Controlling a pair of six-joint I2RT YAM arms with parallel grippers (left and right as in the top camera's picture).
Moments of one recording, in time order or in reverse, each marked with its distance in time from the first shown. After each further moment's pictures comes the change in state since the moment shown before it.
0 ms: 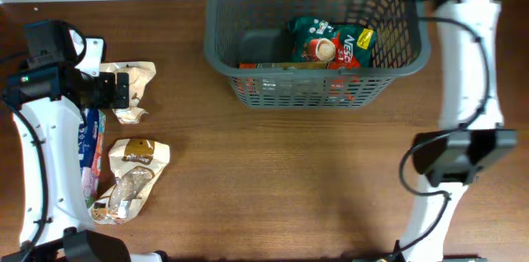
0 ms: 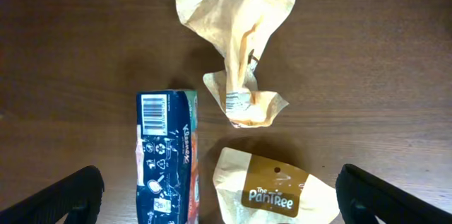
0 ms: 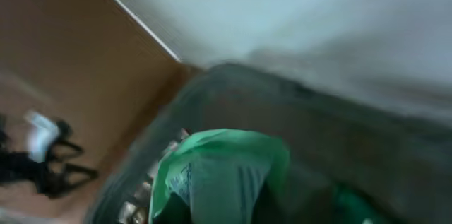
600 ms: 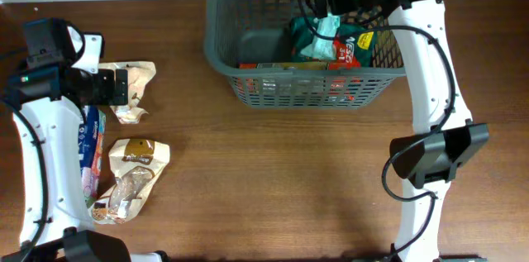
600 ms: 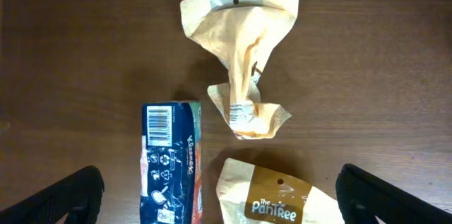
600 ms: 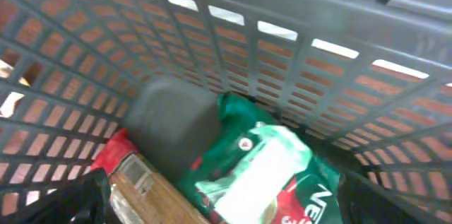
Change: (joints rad) left arm 0.000 0.000 0.000 0.036 0.000 0.001; right arm 0.143 0.022 0.003 -0.251 0.612 -0.202
